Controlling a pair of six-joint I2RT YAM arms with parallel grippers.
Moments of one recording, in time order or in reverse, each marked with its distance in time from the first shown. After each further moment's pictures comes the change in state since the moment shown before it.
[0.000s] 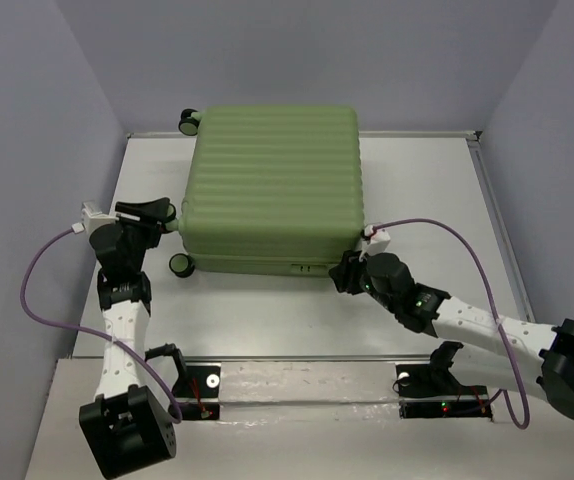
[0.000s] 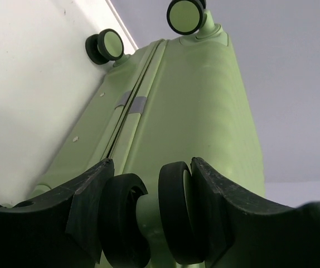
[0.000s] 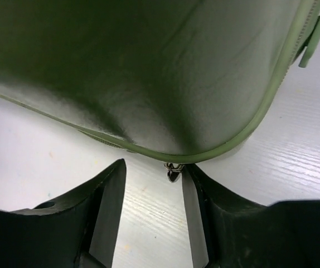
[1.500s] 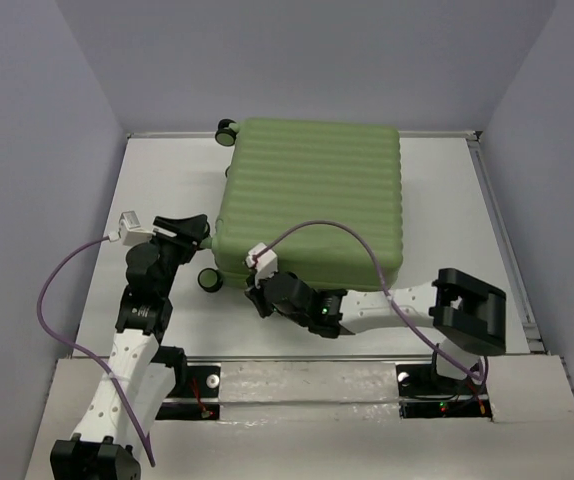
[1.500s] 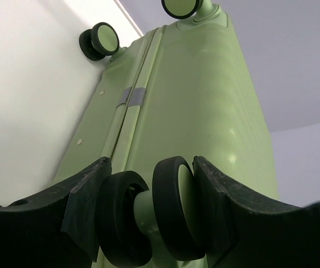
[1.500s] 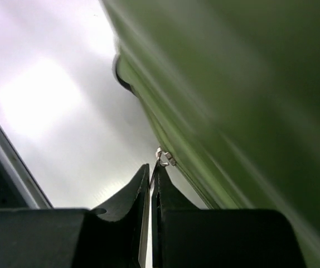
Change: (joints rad) left arm -0.386 -0.229 -0.108 -0.093 -0.233 0.013; right arm 0.431 0.613 0.446 0.181 0.049 -0.174
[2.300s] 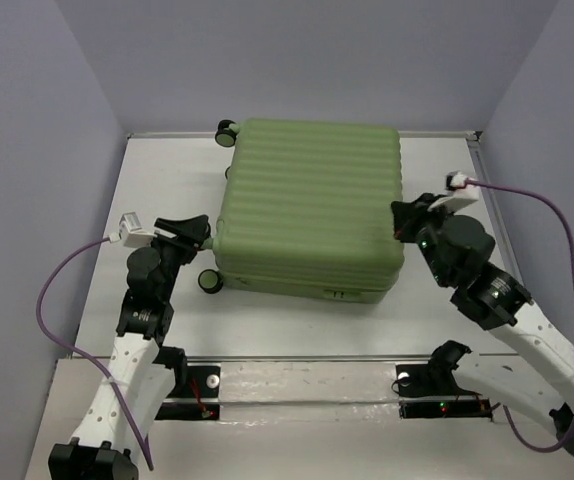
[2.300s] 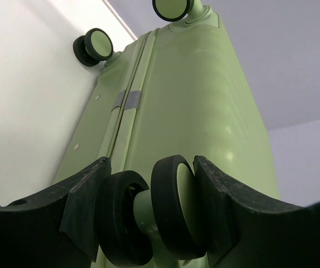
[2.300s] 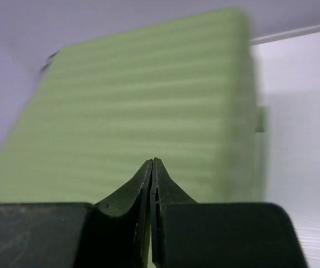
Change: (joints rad) left arm -0.024 -0.031 -0.027 0.031 -0.032 0.024; right arm -0.485 -0.841 0.033 -0.556 0.132 0.086
